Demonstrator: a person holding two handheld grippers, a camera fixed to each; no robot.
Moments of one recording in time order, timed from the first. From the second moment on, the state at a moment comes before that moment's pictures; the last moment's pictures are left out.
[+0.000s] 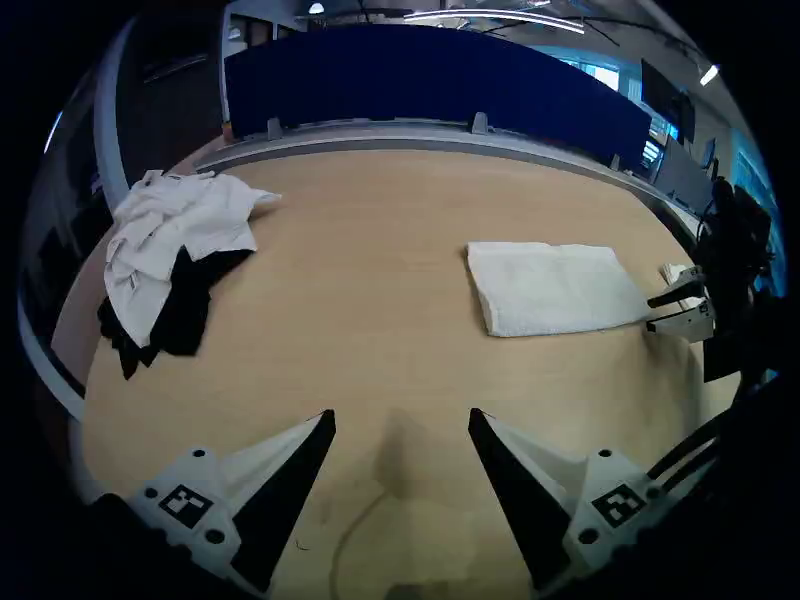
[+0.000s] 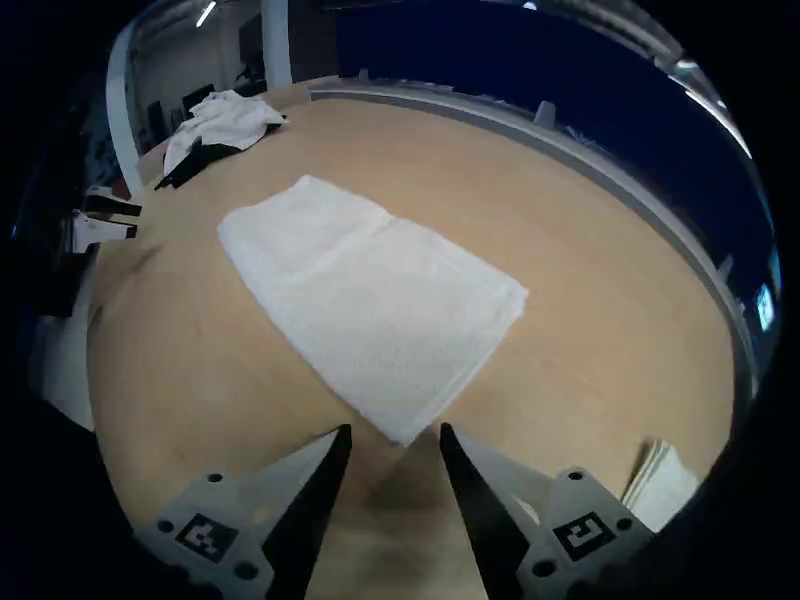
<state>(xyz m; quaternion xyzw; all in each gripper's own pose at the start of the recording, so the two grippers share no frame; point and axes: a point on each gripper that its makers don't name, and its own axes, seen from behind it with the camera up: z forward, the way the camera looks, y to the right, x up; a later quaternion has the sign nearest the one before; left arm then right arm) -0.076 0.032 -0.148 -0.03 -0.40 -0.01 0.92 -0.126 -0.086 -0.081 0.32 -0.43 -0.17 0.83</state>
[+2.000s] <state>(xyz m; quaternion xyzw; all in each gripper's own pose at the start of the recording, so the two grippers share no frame) -0.044 0.007 -0.151 -0.02 -0.36 -0.04 0.93 -0.004 -0.196 -0.007 0.37 -0.31 -0.27 0.84</state>
